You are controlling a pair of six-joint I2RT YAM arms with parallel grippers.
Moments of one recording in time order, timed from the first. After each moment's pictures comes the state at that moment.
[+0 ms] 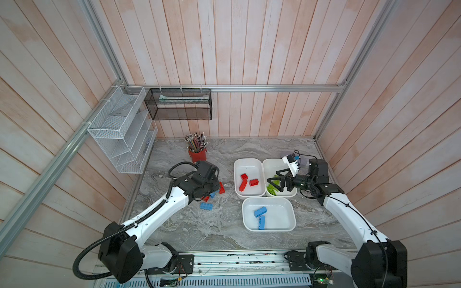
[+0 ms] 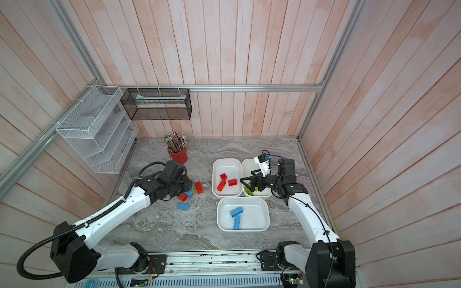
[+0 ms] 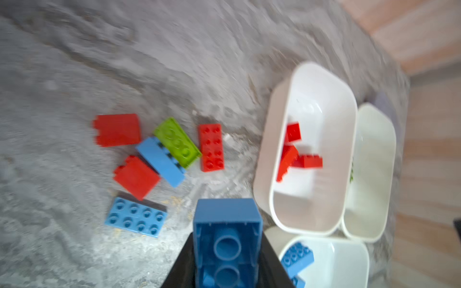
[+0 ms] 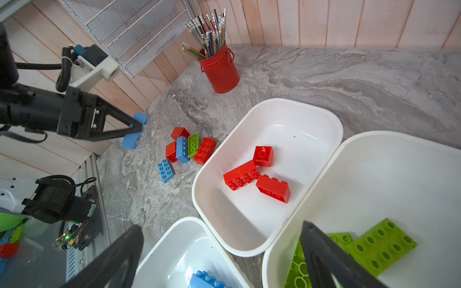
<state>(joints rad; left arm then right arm) -0.67 1.35 1.08 -0.66 -0.08 -0.88 0.10 1.14 0.79 -0.27 -0.85 -0.02</state>
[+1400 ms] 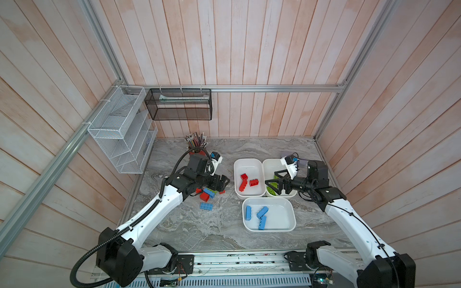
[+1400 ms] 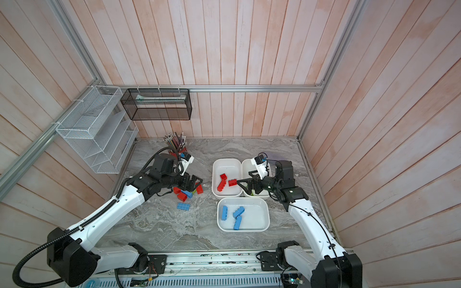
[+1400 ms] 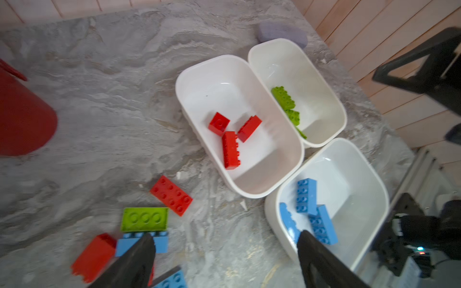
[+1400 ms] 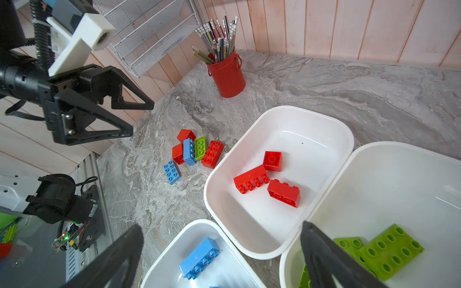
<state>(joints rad) -0.47 1.27 1.07 -0.56 0.26 -0.03 0.20 1.06 0.78 -0.28 -0.77 0.02</state>
